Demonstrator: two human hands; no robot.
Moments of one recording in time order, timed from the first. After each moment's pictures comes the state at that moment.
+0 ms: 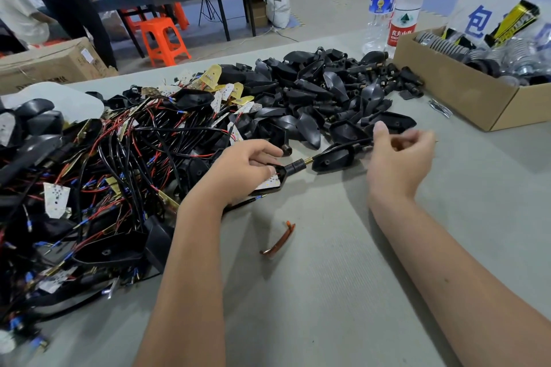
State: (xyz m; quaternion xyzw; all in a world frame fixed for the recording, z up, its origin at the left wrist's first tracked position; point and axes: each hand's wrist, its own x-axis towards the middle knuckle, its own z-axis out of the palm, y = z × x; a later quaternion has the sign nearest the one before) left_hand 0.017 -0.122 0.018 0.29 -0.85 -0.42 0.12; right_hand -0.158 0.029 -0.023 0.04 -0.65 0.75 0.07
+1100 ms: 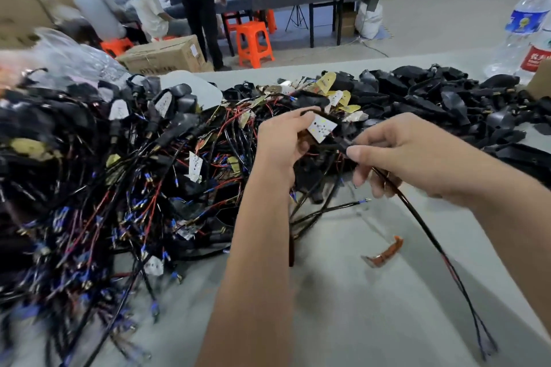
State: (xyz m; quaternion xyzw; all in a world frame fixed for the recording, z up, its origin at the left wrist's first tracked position) left_hand 0.075 -0.156 0.063 0.36 -0.49 -0.68 0.41; right_hand -0.070 -0.020 0.085 0.55 -0.64 0.40 -0.35
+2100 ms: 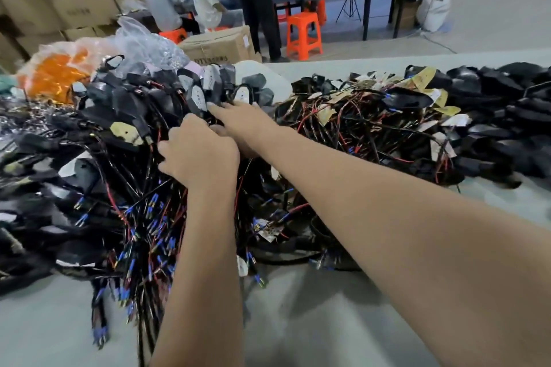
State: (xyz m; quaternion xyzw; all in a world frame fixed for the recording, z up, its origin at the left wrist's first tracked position) left_hand 0.273 -0.224 0.089 0.78 -0.53 -0.06 0.33; right_hand 0.188 -0.292 0.077 0.81 -0.57 0.13 -0.03
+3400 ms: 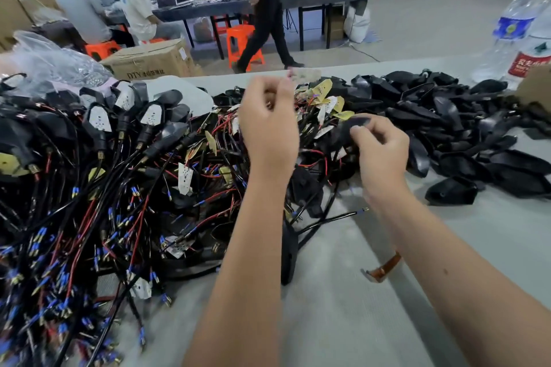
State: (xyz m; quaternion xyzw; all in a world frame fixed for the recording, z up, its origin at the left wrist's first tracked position) left_hand 0.071 -0.161 0.087 0.33 -0.59 -0.42 0.60; right_hand -0.061 -0.105 0.014 0.29 -0.59 0.74 -0.14
